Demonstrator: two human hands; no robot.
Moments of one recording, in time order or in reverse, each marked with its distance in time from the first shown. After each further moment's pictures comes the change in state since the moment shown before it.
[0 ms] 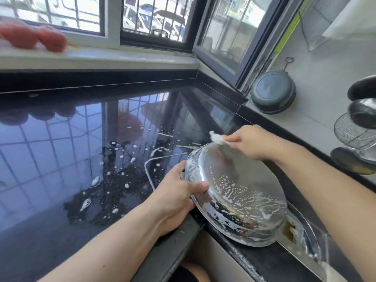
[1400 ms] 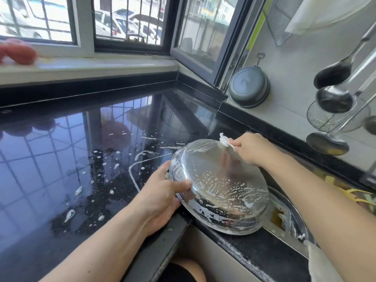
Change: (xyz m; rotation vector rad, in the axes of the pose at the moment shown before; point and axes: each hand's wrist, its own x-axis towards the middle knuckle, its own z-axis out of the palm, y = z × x) left_hand -0.006 0.002 0.003 0.035 -0.028 0.001; right_hand -0.023 0.045 0.035 0.065 0.139 0.260
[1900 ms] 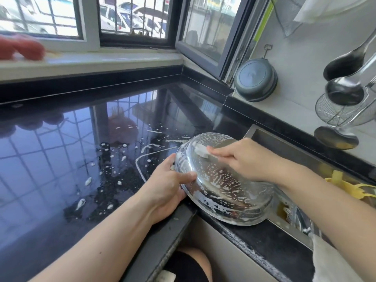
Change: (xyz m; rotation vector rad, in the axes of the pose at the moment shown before) left_hand 0.004 0.000 -0.003 0.001 0.012 -0.012; right_hand -0.045 -0.025 0.011 0.150 -0.082 -0.423
